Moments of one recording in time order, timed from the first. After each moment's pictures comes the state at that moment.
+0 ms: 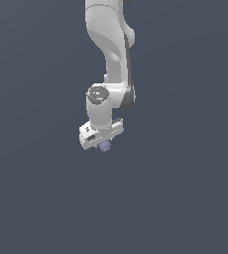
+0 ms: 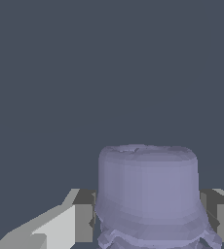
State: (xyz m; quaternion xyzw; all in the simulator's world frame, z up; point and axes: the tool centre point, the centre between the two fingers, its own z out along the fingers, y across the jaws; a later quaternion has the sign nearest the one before) arm -0.025 -0.050 0.073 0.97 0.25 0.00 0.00
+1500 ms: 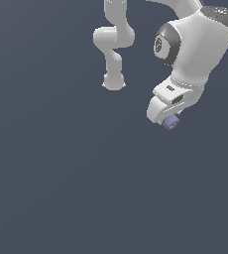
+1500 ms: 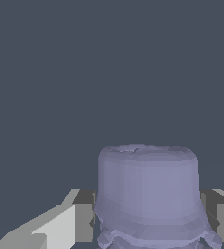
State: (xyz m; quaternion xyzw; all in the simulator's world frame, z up) arm -0.013 0.197 0.263 0.97 0.25 0.00 0.00
